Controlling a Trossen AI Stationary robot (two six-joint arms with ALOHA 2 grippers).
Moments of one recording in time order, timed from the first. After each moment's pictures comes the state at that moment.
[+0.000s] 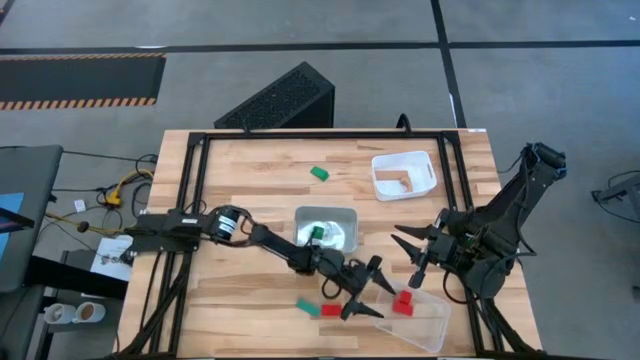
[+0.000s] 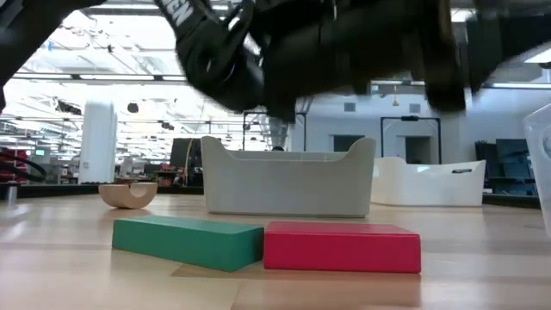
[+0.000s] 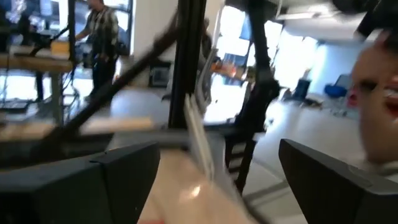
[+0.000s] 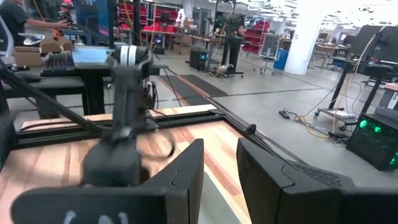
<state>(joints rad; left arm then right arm) -0.27 2.42 1.54 1.01 0.32 -0.17 0.89 1.15 0.91 -0.05 1.39 0.24</state>
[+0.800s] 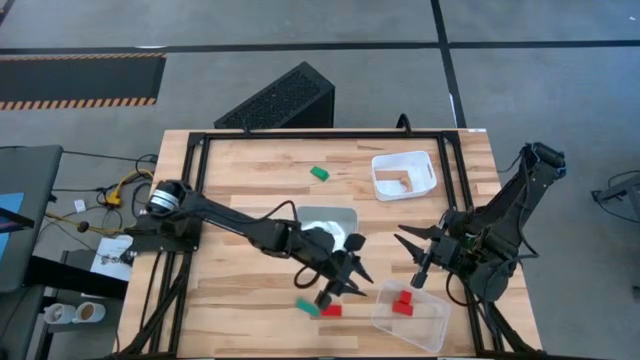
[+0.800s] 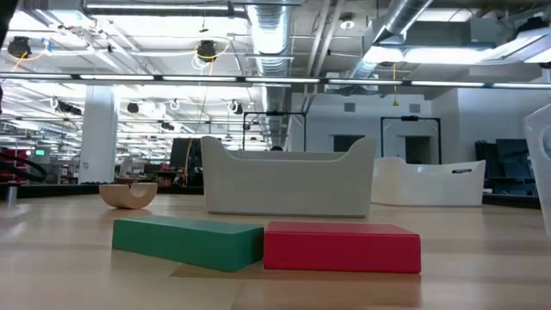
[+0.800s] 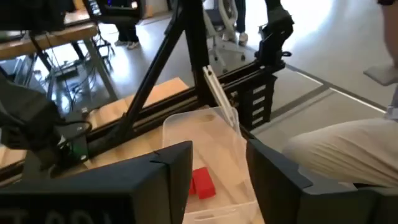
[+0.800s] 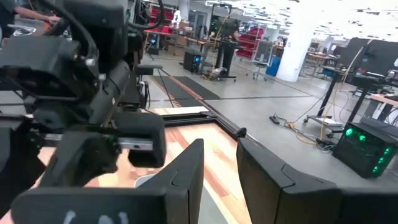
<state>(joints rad) -0.29 1.90 1.51 0.08 0.18 0.20 0.92 1.15 0.91 -0.07 1.44 0.20</state>
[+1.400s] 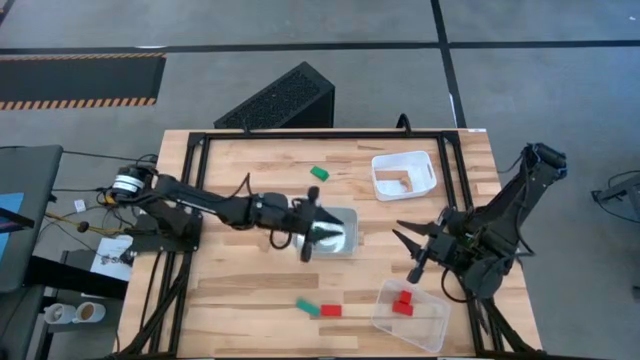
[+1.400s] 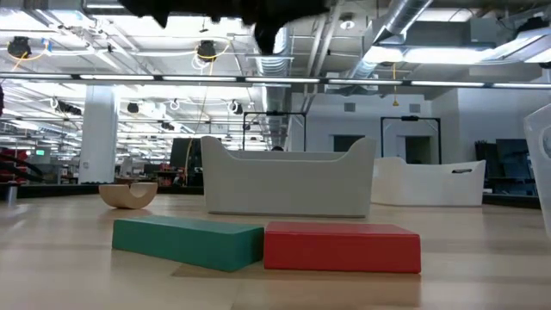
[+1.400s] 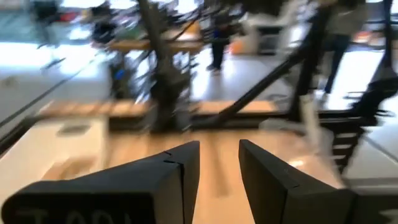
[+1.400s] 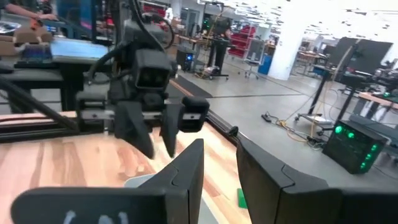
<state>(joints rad) -0.12 1.58 0.92 0.55 -0.01 -0.05 0.88 1.15 0.91 -0.09 1.44 0.21</state>
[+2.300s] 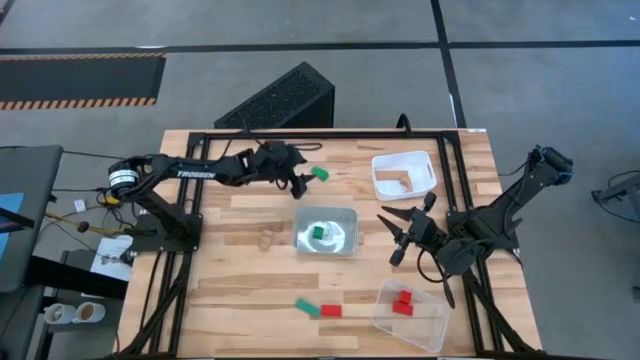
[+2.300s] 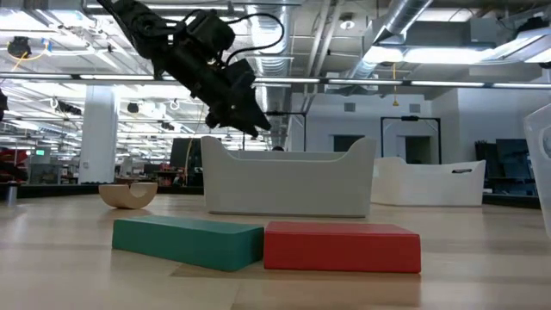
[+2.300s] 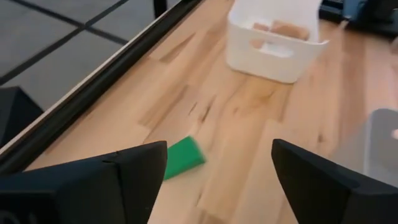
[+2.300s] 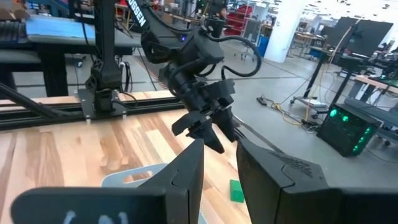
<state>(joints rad) 0.38 1.54 0.85 0.12 -0.02 -0.09 0.67 1.15 0.91 -0.12 1.25 0.21</state>
